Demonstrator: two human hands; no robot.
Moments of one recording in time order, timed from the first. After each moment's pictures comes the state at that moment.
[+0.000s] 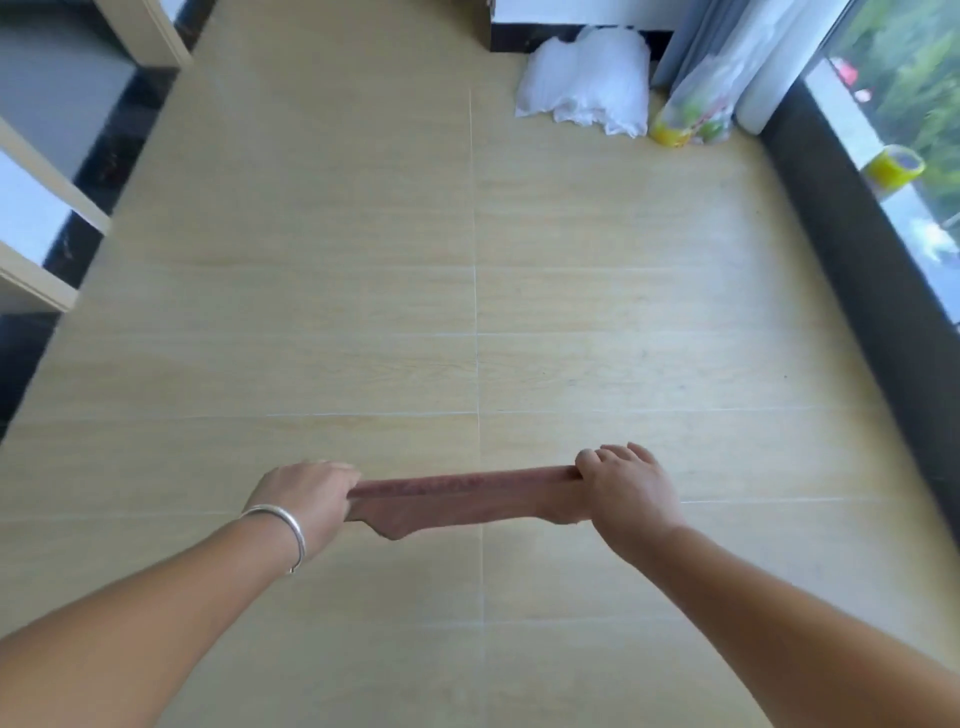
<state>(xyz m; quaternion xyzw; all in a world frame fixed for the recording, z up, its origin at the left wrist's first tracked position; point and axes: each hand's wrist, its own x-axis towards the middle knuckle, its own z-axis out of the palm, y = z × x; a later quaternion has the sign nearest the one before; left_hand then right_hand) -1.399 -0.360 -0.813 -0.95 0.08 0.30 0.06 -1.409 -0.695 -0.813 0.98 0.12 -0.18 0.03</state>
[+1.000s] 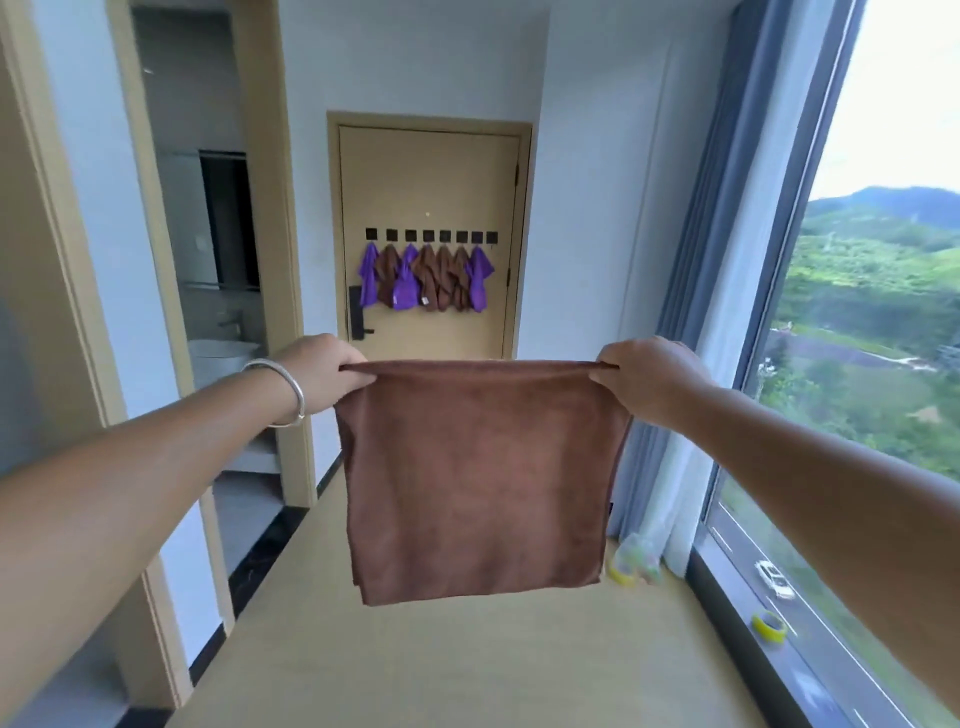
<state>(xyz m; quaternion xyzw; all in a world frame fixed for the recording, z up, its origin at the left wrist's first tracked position) -1.415 -0.297 0.085 -0.97 0.06 -0.15 -0.16 -1.391 -0.660 0.093 0.96 0.10 0.26 0.02</state>
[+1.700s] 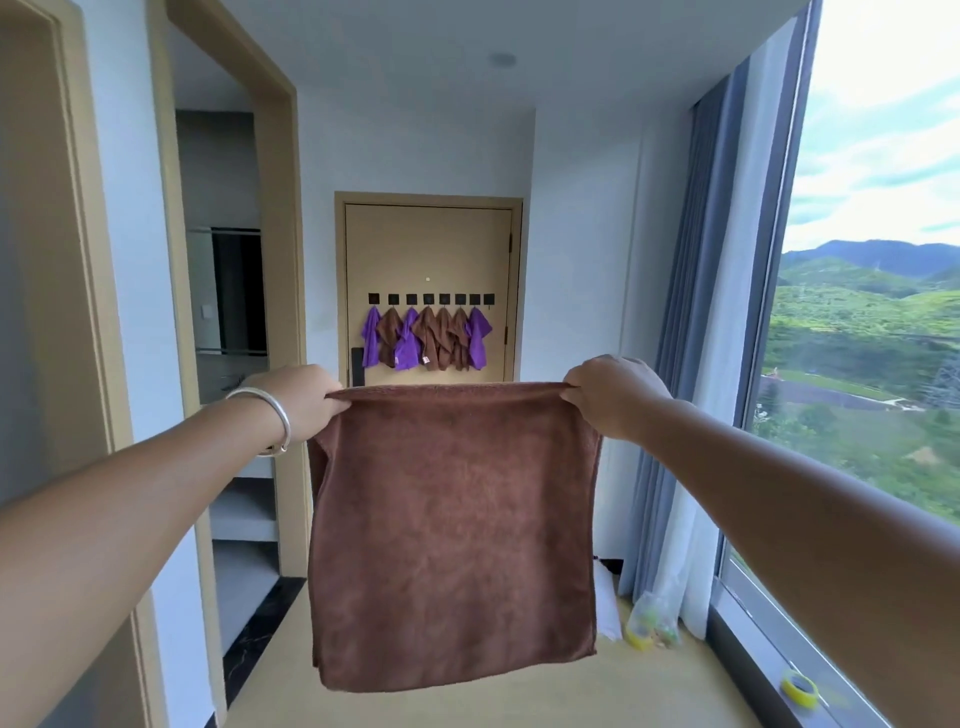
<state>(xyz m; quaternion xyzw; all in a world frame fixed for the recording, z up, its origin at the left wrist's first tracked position) -1.434 -0.241 0.128 -0.98 0.02 -0.20 -0.02 -1.404 -0.590 0.134 0.95 0.13 0.29 0.07</state>
